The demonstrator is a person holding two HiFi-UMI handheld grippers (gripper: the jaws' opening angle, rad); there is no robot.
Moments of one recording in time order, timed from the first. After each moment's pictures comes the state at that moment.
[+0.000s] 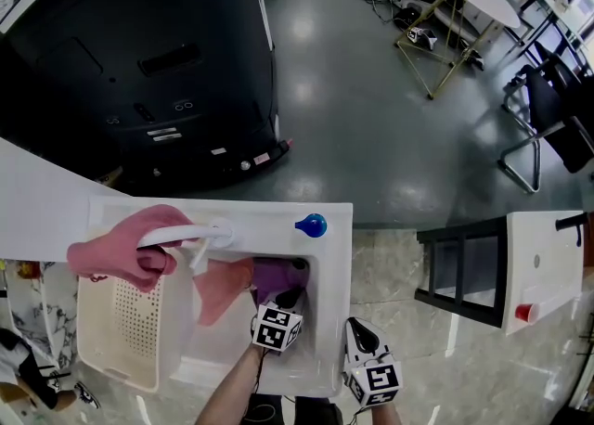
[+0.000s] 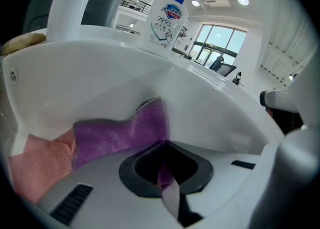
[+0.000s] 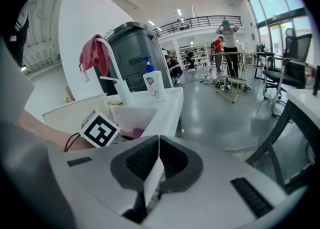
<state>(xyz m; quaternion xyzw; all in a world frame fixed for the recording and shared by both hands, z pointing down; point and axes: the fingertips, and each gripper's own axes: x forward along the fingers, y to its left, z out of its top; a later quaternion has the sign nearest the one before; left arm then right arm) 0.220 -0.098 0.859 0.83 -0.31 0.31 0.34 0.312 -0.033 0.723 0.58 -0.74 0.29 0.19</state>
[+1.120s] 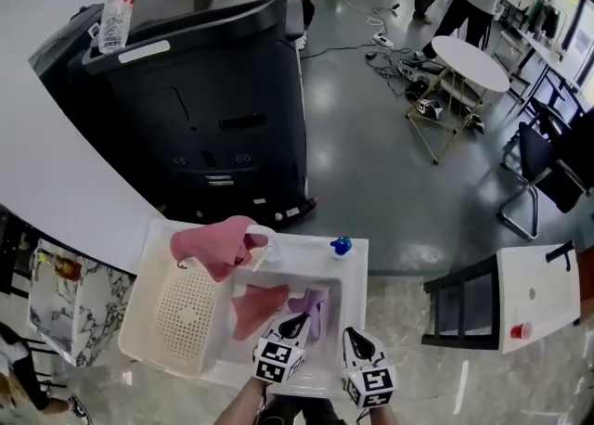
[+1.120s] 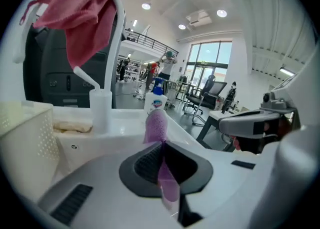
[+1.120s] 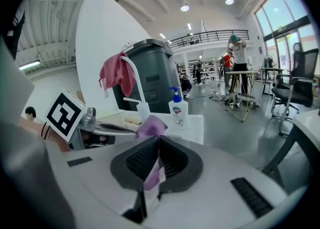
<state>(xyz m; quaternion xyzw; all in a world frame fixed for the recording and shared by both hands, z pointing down) 0.161 -0.088 0.679 0.87 -0.36 0.22 0.24 0.251 -0.041 0.636 0.56 -0.78 0.22 0.16</state>
